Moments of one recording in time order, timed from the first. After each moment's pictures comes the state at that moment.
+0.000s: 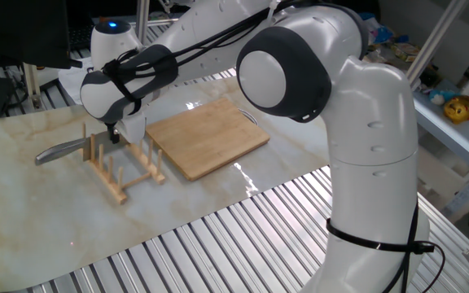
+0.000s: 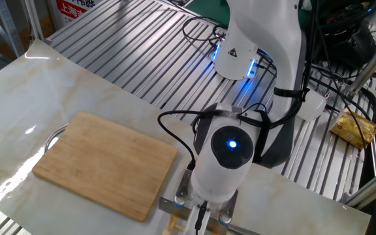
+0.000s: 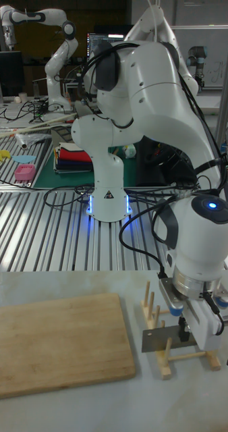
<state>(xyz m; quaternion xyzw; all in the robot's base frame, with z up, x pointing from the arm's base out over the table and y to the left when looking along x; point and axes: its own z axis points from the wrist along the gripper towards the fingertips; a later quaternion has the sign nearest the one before) 0.622 0.171 0.111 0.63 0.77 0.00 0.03</state>
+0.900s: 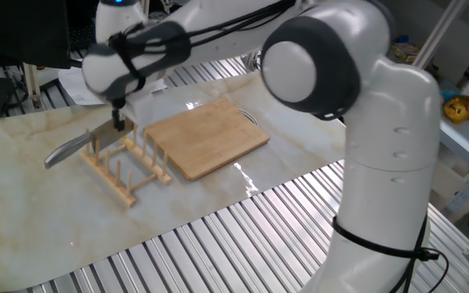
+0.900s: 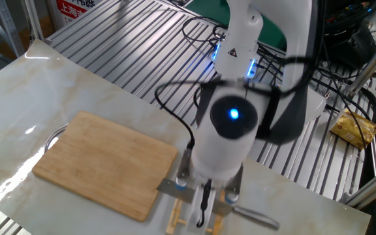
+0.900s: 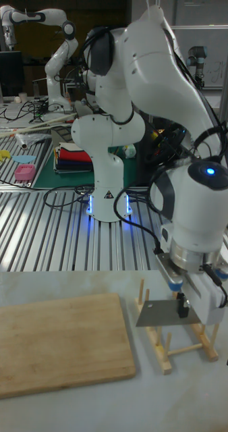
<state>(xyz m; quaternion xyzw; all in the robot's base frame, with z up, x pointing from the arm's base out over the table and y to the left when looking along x) 0.608 0.162 0.178 0.60 0.80 0.00 0.00</state>
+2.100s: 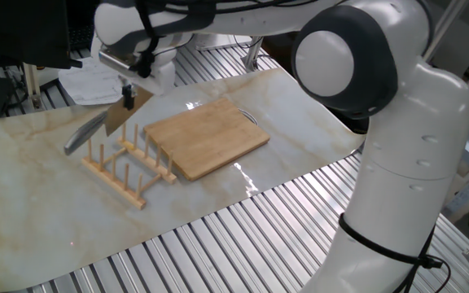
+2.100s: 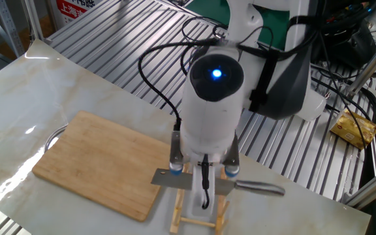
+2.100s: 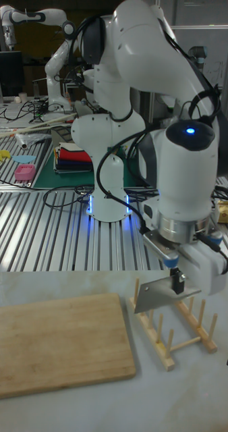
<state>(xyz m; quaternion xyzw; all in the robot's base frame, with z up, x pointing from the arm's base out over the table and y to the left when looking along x) 0.603 0.141 0.241 0.49 0.87 0.02 -0.03</state>
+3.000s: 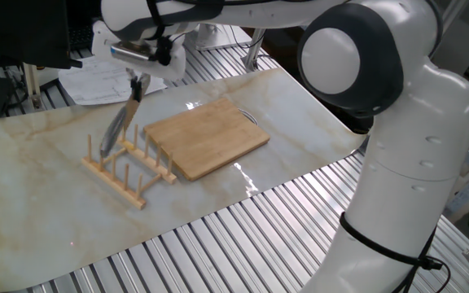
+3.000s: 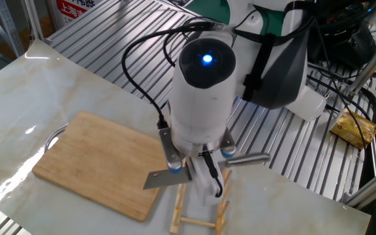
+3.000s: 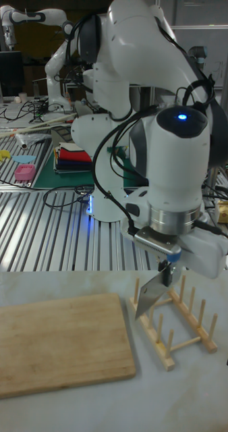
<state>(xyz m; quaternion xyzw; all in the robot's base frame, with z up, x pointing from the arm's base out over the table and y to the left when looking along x) 0.605 0.122 0.259 0.35 0.94 0.01 -0.03</state>
